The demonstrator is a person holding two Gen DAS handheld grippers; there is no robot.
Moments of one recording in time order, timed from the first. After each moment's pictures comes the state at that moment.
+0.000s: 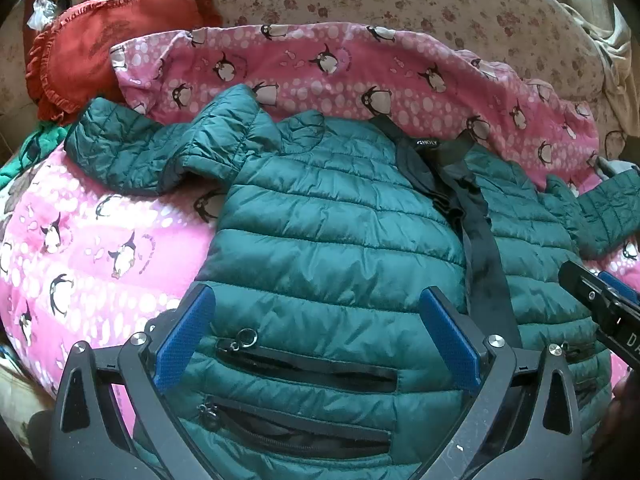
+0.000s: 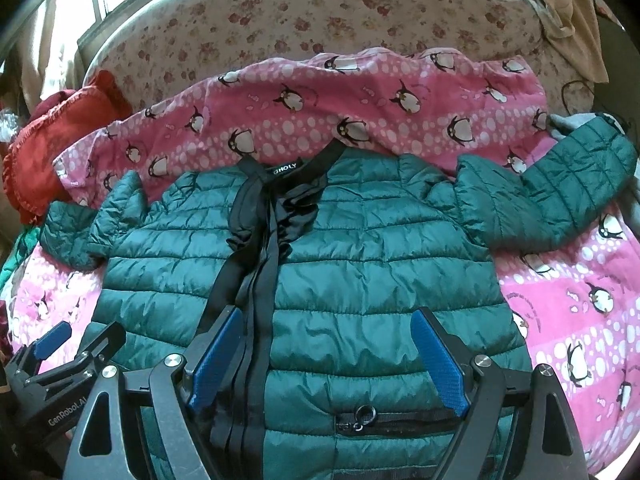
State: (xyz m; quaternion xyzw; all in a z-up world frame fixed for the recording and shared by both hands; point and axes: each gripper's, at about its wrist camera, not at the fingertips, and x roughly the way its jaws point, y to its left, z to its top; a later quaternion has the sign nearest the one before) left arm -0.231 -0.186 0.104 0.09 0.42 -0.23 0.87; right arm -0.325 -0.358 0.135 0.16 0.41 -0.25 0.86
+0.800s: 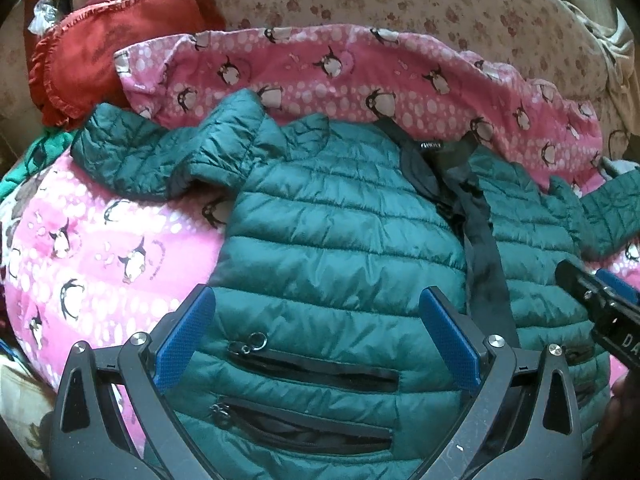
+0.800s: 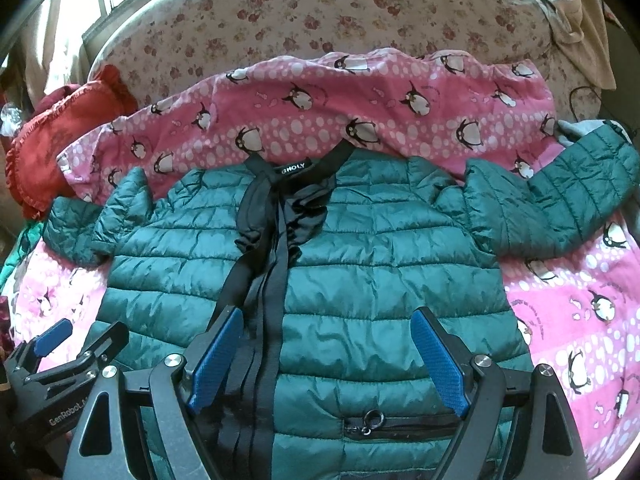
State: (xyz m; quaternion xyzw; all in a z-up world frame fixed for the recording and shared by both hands) left arm -0.231 -0.185 0.114 0.09 0.42 -0.22 0.88; right arm -0.320 -0.352 0.140 0.14 0.39 -0.25 0.87
